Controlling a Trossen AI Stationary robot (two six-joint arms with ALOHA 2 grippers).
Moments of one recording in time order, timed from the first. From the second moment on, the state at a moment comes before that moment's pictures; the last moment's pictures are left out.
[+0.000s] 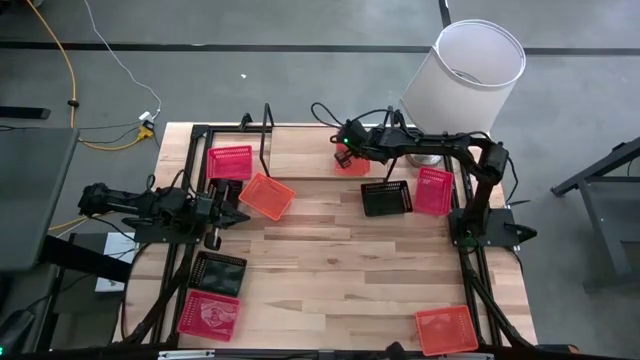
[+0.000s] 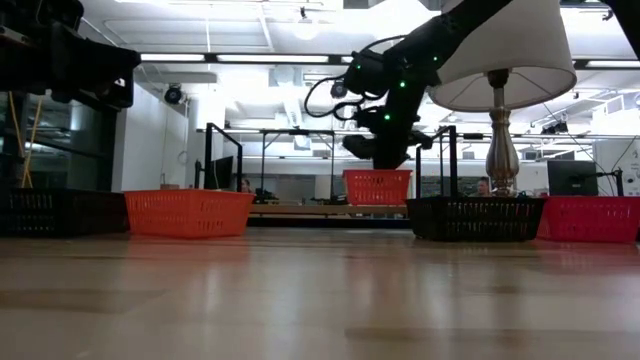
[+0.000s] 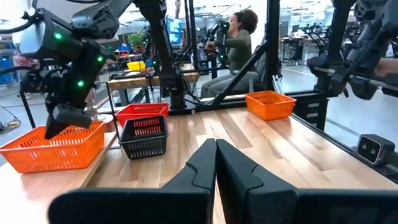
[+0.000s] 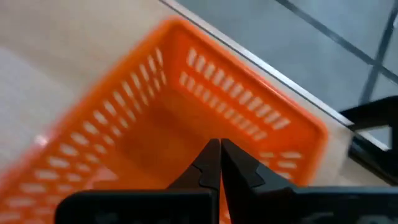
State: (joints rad) left arm -0.06 0.01 0.01 0.02 -0.06 0.08; right arm -0.44 1.83 1.29 -0.52 0.46 0.38
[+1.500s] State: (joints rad) left arm -0.06 0.01 0.01 0.02 -0.06 0.08; right arm -0.37 1.81 1.29 -0.73 0.51 -0.33
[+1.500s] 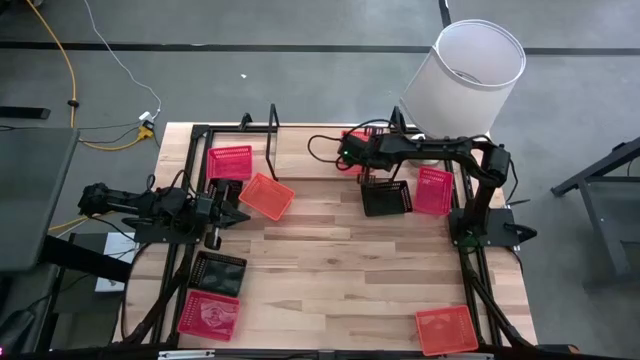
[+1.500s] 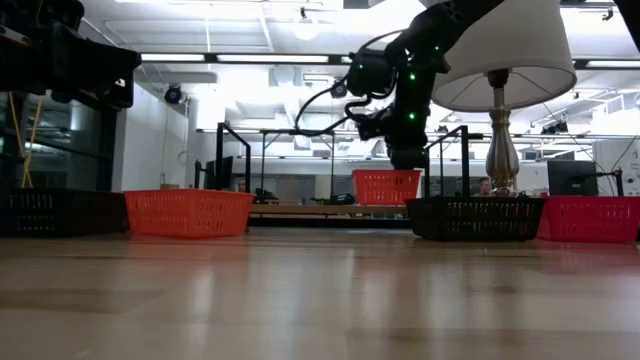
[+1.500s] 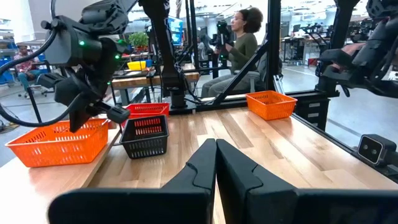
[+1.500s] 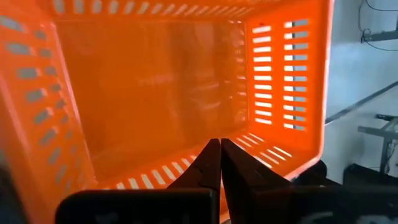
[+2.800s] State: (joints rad) left arm -0.06 0.01 0.01 0.02 -0.06 0.08; right arm -0.21 1.73 1.50 -0.74 0.40 -0.17
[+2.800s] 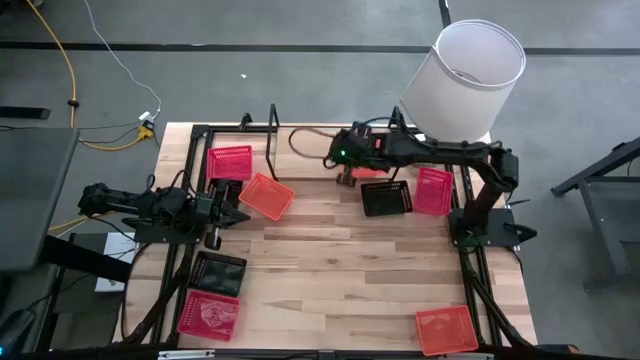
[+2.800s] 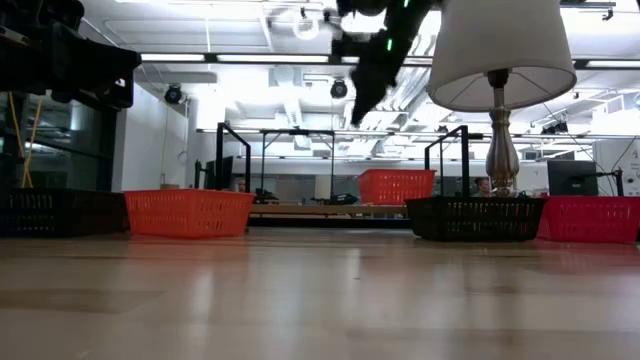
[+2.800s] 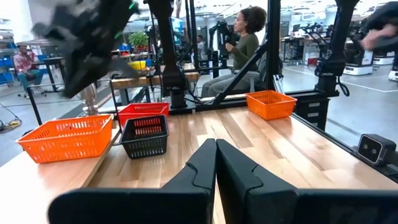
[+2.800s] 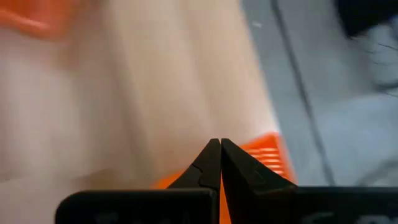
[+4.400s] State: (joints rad) left arm -0.06 0.01 0.01 0.02 -0.06 0.08; right arm 1.01 1.89 1.55 -1.12 0.02 2.11
